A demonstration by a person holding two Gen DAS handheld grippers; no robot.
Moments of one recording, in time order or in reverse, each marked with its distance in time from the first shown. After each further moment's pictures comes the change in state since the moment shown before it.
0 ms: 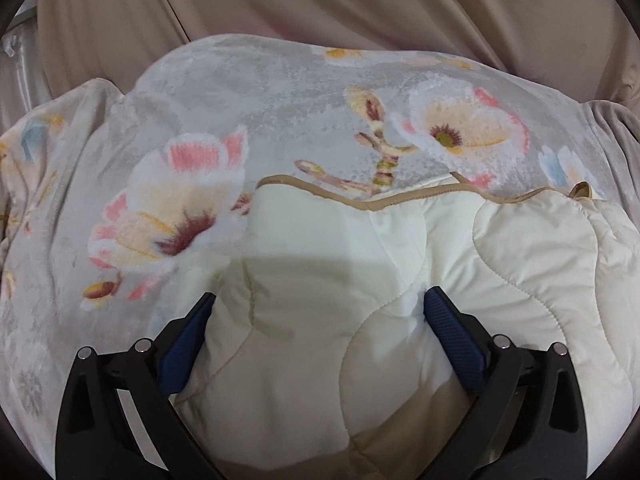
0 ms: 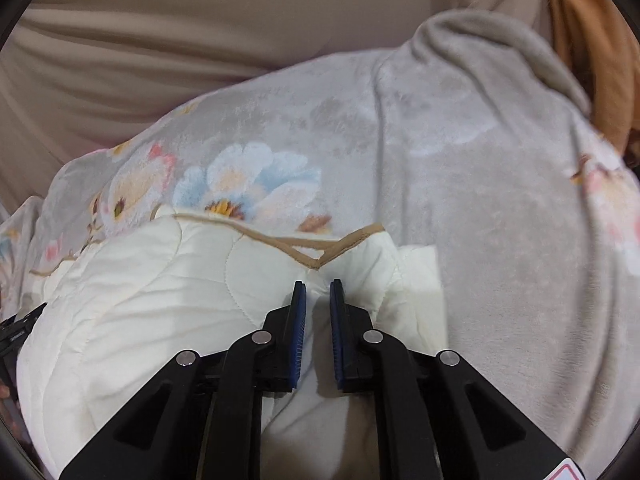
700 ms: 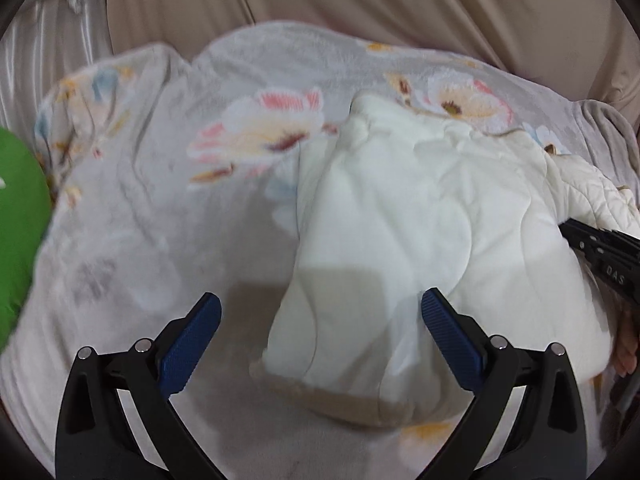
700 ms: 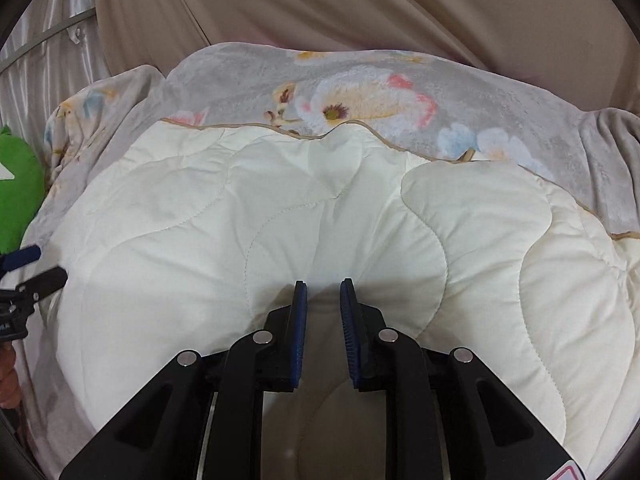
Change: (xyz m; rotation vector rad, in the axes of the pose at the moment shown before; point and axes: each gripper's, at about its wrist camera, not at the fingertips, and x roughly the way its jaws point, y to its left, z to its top) left arm -0.100 0.059 -0.087 -0.082 0.084 -0.012; right arm -0.019 0.195 -0.067 -0.412 0.133 0.263
